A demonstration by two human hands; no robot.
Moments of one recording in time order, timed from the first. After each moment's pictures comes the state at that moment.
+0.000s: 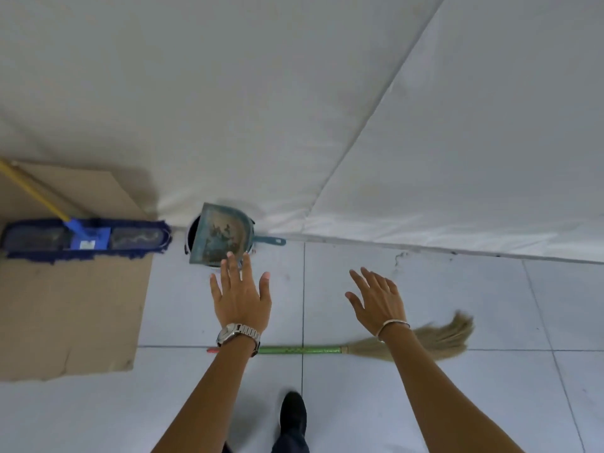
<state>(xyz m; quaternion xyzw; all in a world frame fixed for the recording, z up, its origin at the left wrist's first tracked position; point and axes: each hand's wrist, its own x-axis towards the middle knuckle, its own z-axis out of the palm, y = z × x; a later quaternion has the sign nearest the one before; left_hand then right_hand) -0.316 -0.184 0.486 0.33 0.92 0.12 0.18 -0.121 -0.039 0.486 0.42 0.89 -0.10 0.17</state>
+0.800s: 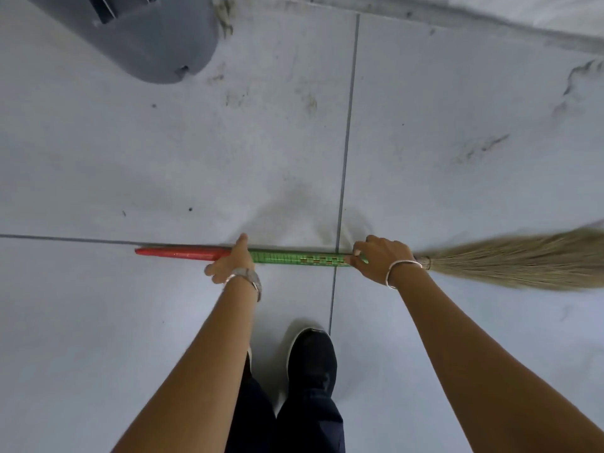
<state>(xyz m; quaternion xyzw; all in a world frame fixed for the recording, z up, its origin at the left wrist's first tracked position) -0.226 -0.230 -0.085 -0.45 0.74 0.36 0.36 -0.053 -0.078 -0.075 0.32 0.81 -0.21 0.44</state>
